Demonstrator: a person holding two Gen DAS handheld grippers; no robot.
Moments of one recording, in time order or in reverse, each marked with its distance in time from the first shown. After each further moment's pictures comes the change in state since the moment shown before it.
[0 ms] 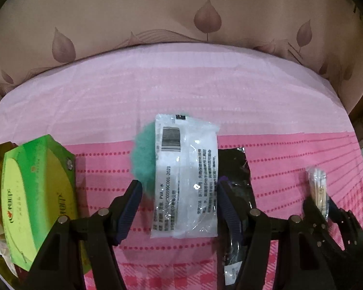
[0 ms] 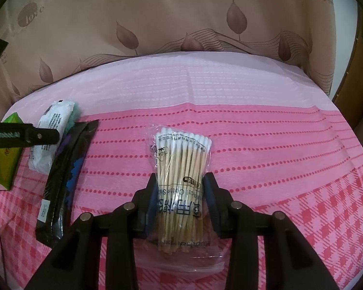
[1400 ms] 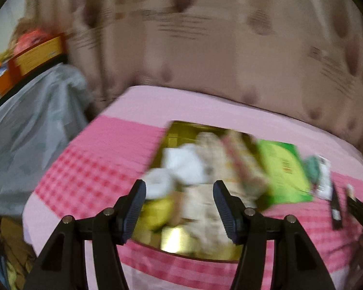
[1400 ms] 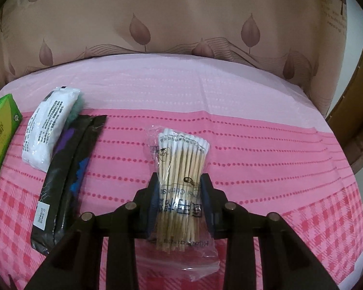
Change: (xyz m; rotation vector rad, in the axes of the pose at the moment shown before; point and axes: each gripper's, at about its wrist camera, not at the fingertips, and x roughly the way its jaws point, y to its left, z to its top) left arm -0.189 0.268 -0.151 -0.281 -0.365 0.210; right arm -0.002 0.039 0.008 -0.106 -0.005 -0.101
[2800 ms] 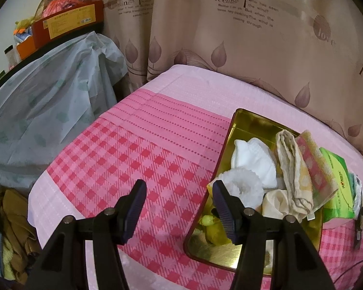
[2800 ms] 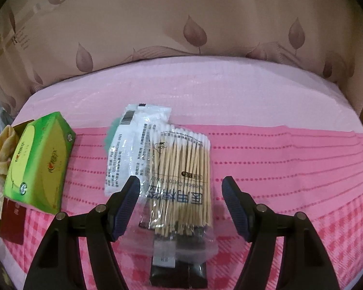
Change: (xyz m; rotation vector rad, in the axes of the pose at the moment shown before) left arm 0.050 0.094 -0.009 -0.191 0.077 0.150; right arm -0.015 0.089 0.046 0.049 0.081 0.183
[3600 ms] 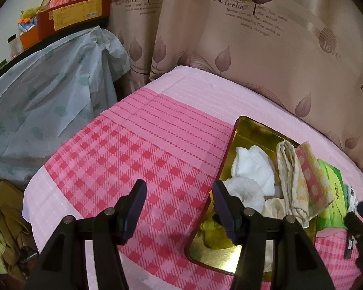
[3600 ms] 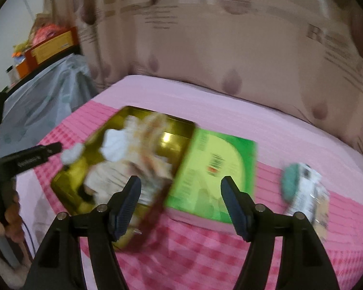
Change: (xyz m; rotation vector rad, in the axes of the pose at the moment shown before) left arm -0.001 0.008 0.005 -0.063 0.000 -0.026; right arm -0.076 0.203 -0.035 -0.370 -0.131 0.227
